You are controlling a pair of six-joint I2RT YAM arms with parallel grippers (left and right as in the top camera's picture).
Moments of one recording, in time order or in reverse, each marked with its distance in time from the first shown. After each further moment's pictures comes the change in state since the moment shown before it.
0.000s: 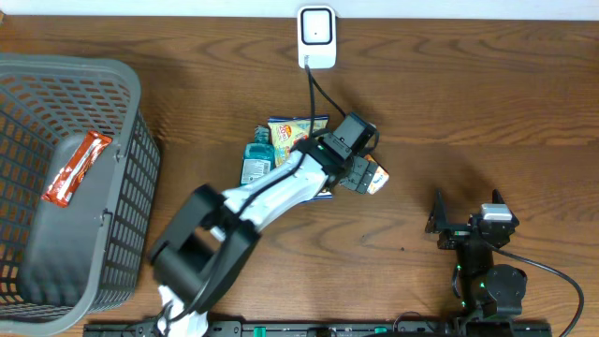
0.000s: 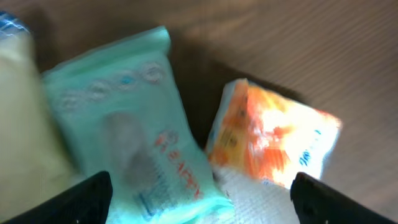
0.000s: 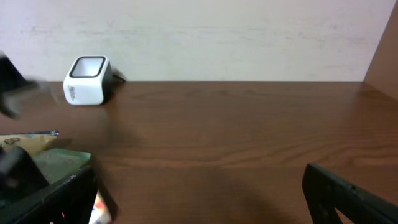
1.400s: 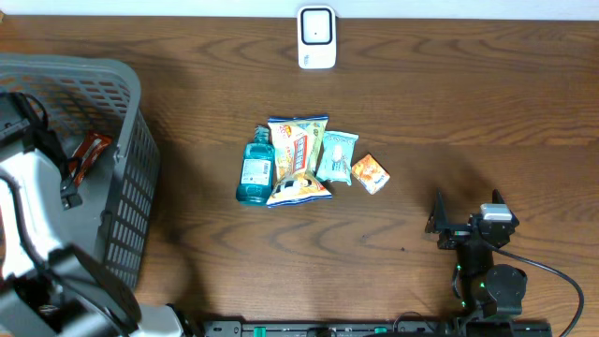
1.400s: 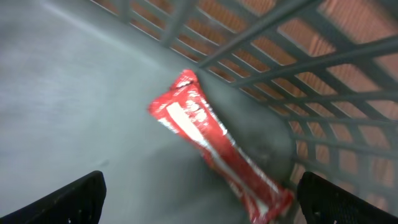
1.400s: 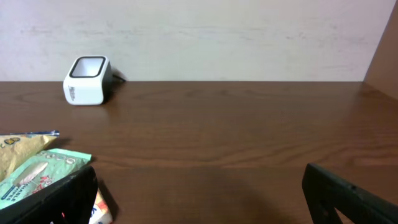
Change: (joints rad) left arm 1.315 -0.278 -0.053 -0.354 -0.301 -1.192; right arm 0.000 0.000 0.000 0.000 0.000 0.000
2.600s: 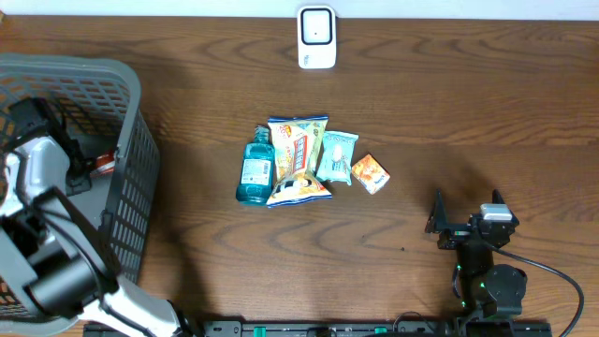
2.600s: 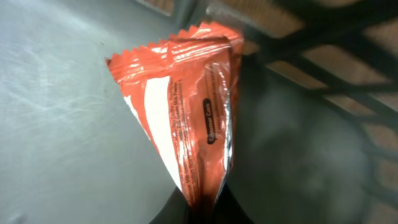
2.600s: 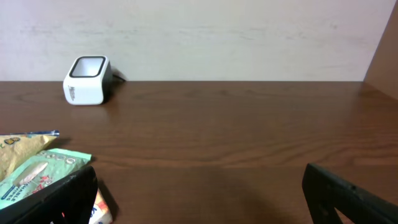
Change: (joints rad) left arm -0.001 0.206 -0.009 0.144 0.060 0.095; right arm 0.000 0.000 0.000 0.000 0.000 0.000
